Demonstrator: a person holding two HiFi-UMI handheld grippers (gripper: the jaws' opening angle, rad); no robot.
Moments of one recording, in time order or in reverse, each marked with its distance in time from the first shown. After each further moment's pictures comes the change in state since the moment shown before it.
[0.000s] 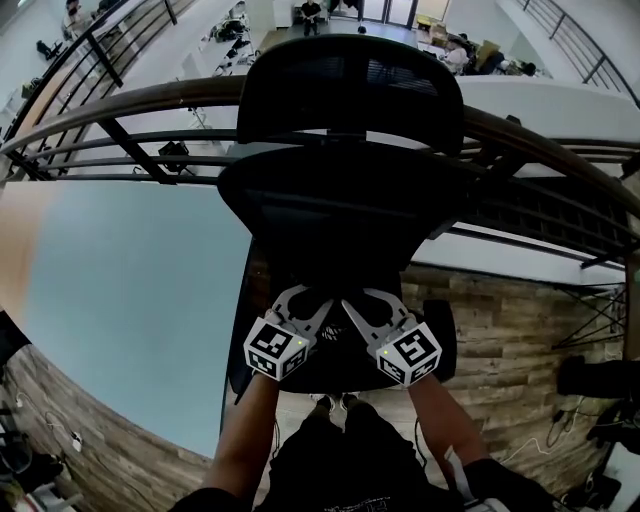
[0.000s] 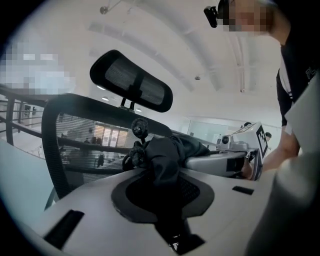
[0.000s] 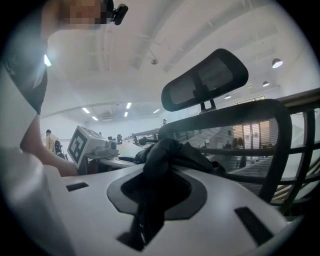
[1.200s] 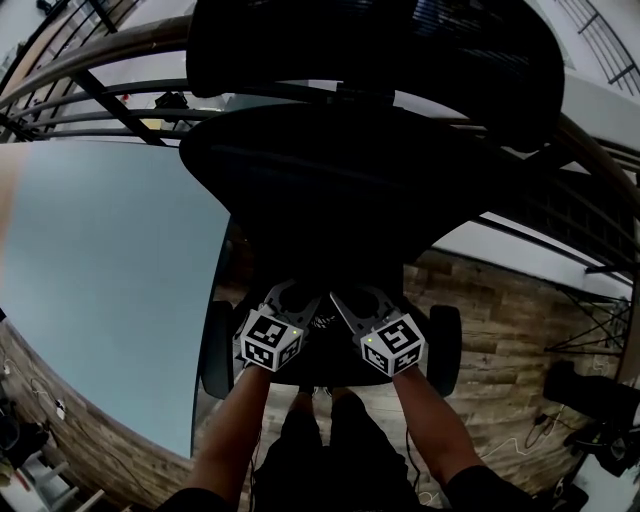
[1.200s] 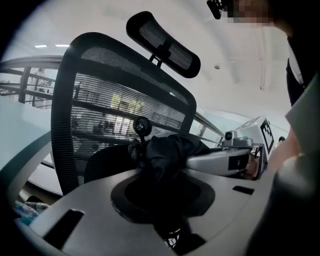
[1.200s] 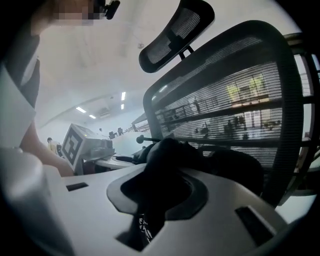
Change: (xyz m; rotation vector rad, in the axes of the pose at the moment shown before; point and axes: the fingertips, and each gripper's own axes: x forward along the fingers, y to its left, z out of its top) left arm 0.057 0.081 -0.137 -0.135 0.144 0.119; right arm 0.072 -0.064 -0.137 0.145 0.170 0.044
